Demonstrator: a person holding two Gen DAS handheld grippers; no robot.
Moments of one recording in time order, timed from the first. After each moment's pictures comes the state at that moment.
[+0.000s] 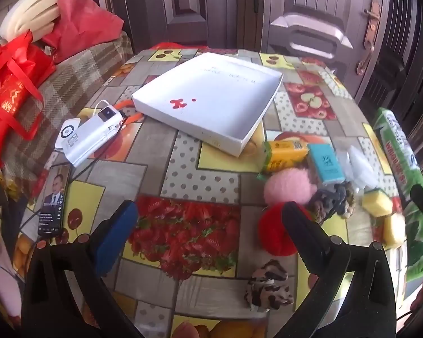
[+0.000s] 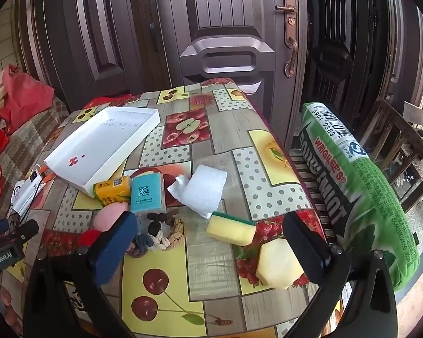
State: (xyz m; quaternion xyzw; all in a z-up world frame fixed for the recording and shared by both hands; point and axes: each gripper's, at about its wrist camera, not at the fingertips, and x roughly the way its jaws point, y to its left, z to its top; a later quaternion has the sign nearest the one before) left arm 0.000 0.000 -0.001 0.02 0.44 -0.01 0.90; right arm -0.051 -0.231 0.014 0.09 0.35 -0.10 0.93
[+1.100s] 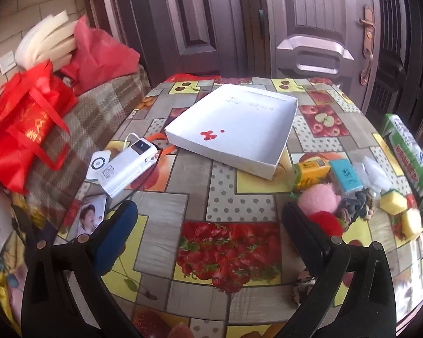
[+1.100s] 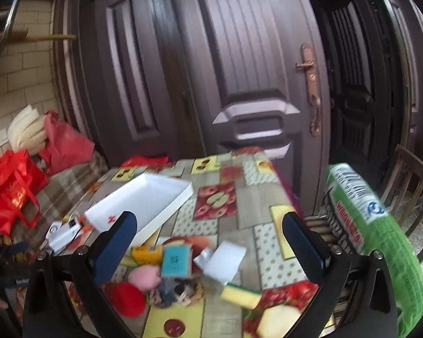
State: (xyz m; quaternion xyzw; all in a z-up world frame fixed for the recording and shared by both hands) left arm -0.018 0.041 0.024 0.06 0.36 0.00 0.93; right arm -0.073 -0.264 0.080 0.10 0.18 -0.02 0.98
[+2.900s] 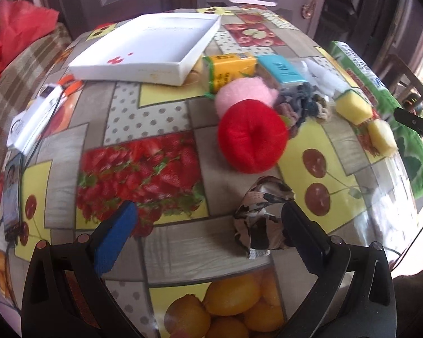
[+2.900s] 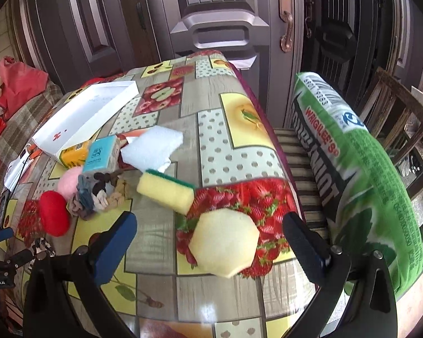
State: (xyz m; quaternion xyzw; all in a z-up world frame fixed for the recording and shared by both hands) left arm -0.041 -0.023 -0.068 0.09 0.49 -0.15 0.85; right arm -0.076 -0.304 -0.039 0.10 0.39 -0.07 0.91
